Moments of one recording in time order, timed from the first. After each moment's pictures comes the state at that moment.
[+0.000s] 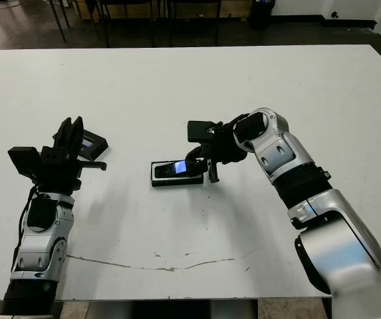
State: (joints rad) left arm -0.12 0.12 0.10 0.03 -0.13 -0.22 -0.08; right arm -0.86 -0.44 0.49 0.52 -0.19 0.12 1.28
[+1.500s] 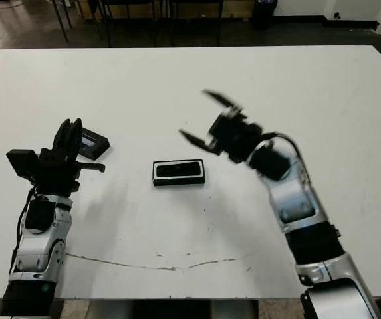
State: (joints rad) left arm -0.10 0.13 0.10 0.04 -0.13 -0.23 -0.10; right arm -0.46 -0.41 0.31 0.15 -0.29 -0.21 0.50
